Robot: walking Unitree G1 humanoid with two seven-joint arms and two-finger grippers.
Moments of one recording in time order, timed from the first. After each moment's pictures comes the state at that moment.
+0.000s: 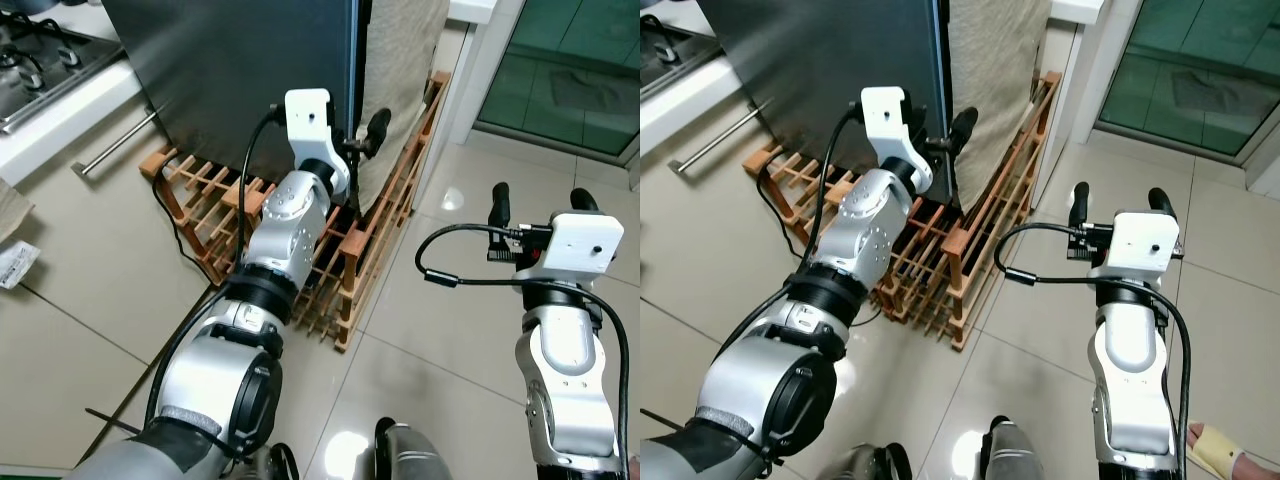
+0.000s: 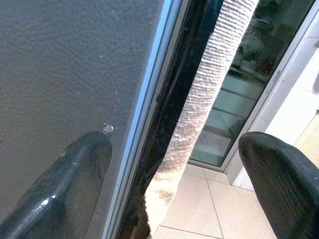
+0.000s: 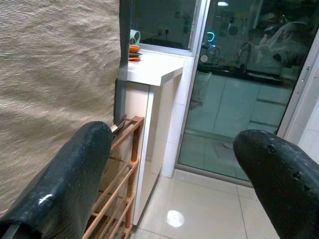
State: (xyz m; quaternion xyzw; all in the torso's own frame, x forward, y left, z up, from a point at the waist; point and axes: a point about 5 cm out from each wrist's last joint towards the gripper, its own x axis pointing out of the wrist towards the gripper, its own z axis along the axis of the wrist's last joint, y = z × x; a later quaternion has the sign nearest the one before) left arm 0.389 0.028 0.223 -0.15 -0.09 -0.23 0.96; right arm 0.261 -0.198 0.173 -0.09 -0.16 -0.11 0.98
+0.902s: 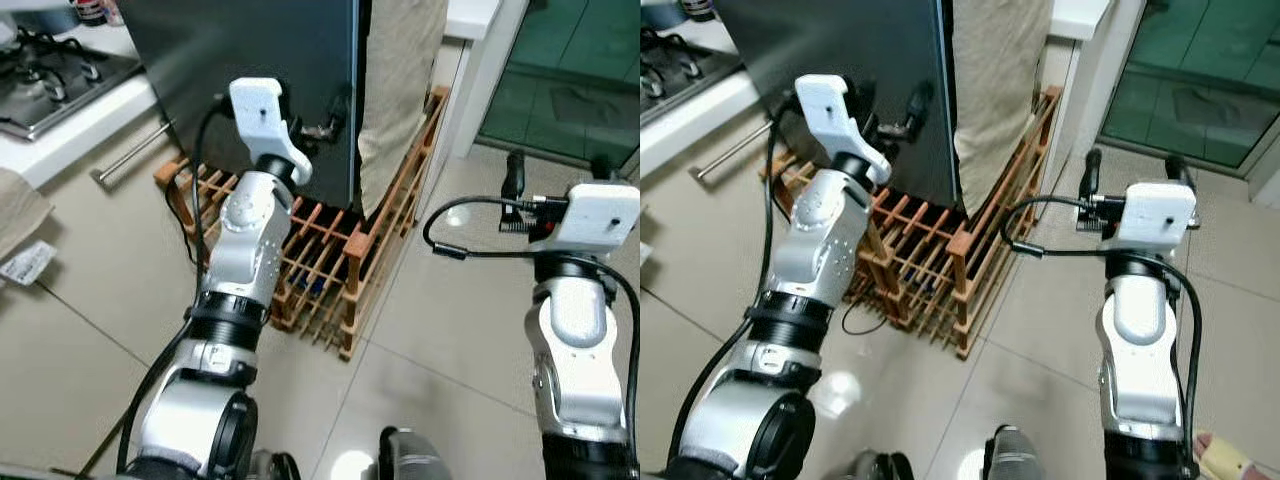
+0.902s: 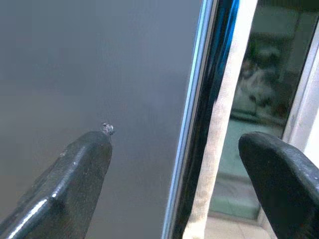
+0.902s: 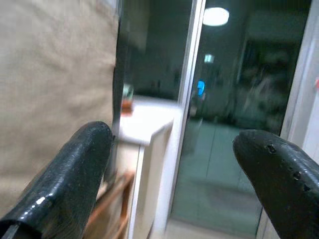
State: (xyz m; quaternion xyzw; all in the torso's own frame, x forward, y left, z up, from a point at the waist) left arm 0.358 0.079 0.247 -0.11 -0.22 -0.17 0.95; right arm 0.275 -0.202 0.217 -0.11 -0.25 -0.11 0.96
